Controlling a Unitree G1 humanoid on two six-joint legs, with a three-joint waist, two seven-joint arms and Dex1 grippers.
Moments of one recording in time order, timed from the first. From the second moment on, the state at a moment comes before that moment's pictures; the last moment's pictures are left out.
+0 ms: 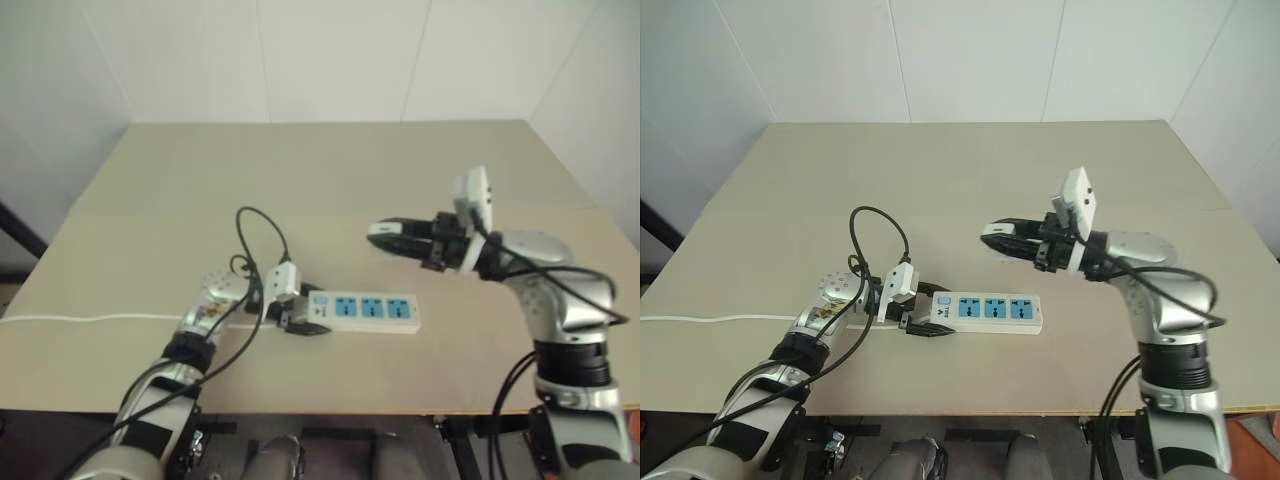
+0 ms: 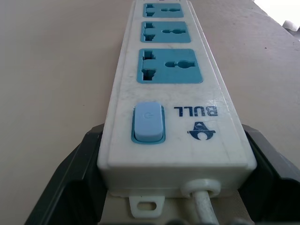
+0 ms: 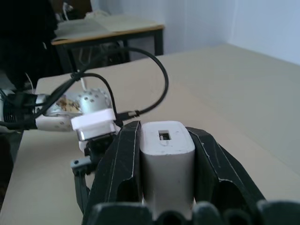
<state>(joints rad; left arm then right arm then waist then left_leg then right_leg) -0.66 0.36 -0.23 0.65 -0.12 -0.20 -1.38 -0.58 -0.47 -0.08 -0.15 0.50 0.57 1.06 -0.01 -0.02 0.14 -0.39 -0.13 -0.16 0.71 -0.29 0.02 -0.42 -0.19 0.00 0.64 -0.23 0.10</state>
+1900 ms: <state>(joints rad) -0.58 0.36 -0.22 0.51 -0.13 -0.09 -1.33 -0.51 -0.34 0.11 0.19 0.39 0.18 1.17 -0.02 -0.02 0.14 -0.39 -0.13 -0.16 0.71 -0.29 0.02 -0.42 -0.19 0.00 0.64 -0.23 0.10</state>
